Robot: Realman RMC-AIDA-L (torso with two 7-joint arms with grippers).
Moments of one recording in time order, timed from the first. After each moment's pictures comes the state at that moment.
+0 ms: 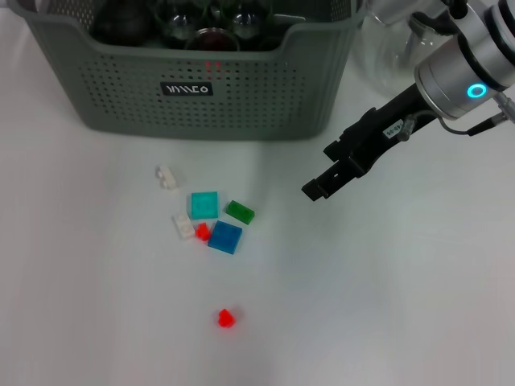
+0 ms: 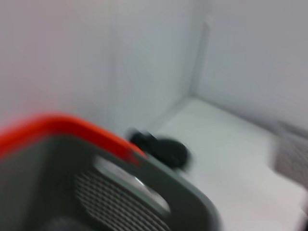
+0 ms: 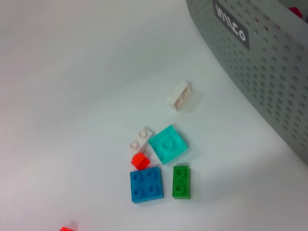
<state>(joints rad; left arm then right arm) -0.84 -2.08 0.87 1.41 2.32 1.64 -2.38 0.95 2.06 -1.14 -0.74 -2.40 -1.50 2.15</state>
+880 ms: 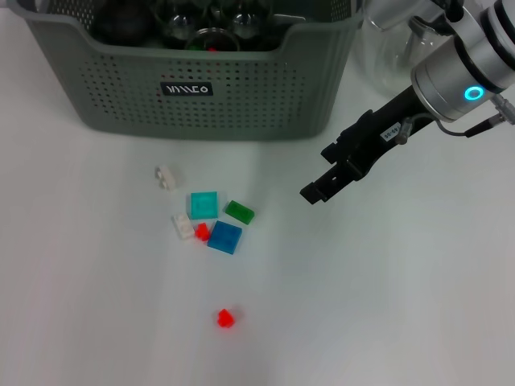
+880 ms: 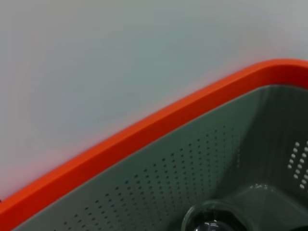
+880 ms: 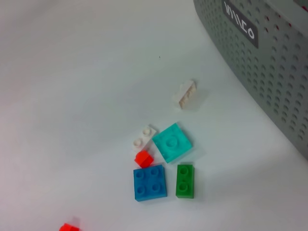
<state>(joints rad) -1.12 -2.05 0.98 0.76 2.85 0.95 -2.53 0.95 2.07 -1.15 -0.74 -2.40 -1.50 2.14</state>
